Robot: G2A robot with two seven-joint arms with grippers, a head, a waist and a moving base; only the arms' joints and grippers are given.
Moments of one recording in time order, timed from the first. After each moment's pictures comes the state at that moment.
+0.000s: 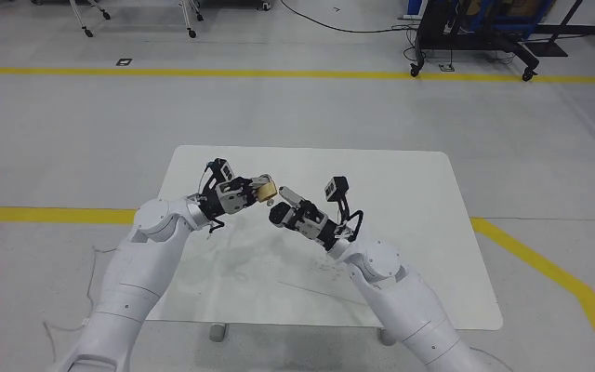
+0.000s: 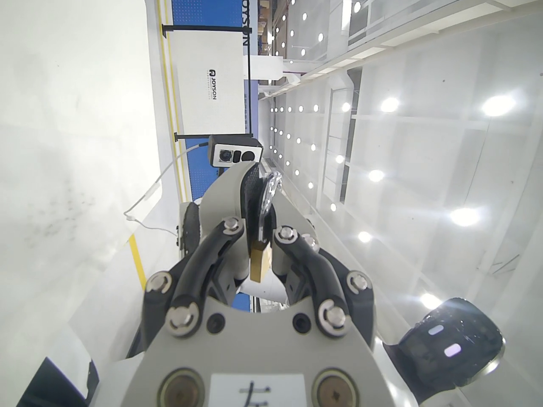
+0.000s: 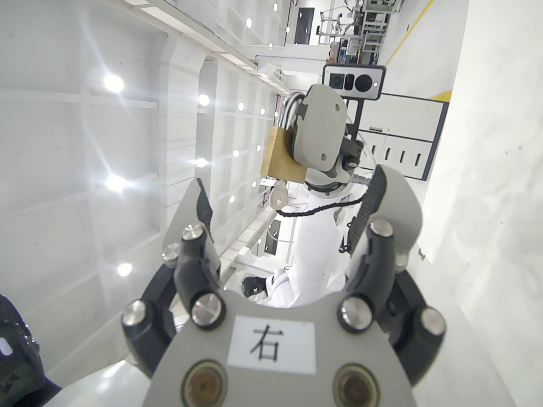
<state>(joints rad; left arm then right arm) 0.99 -1.17 -1.17 -1.16 -0.70 -0.02 -1.08 -1.25 -1.37 1.01 -1.43 0.51 -0.25 0.56</state>
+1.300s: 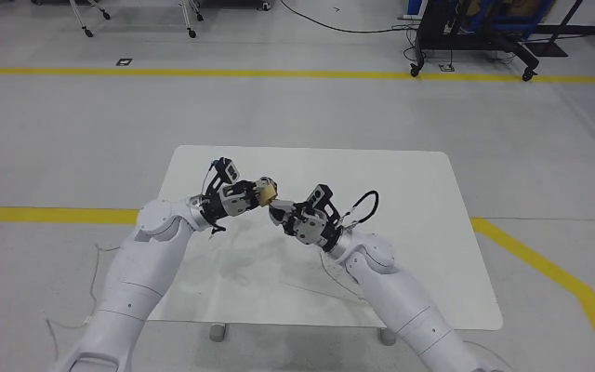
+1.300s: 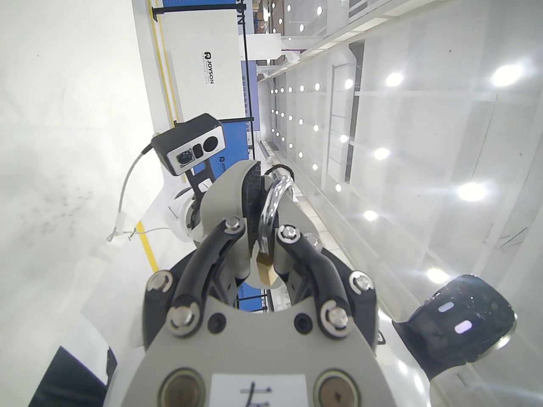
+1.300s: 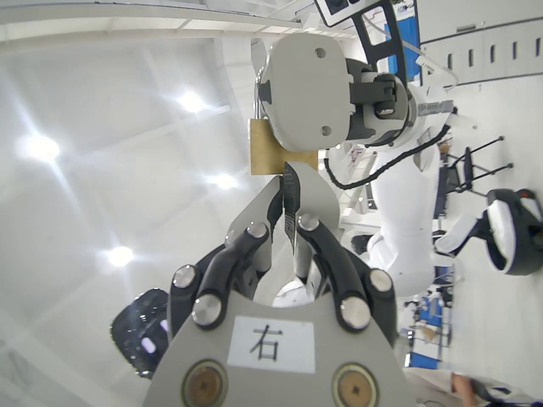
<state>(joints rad) 0.99 -1.18 -1.16 -1.17 -0.68 -0.12 -1.13 -1.20 -1.40 1.00 -1.30 1.00 -0.03 0.84</state>
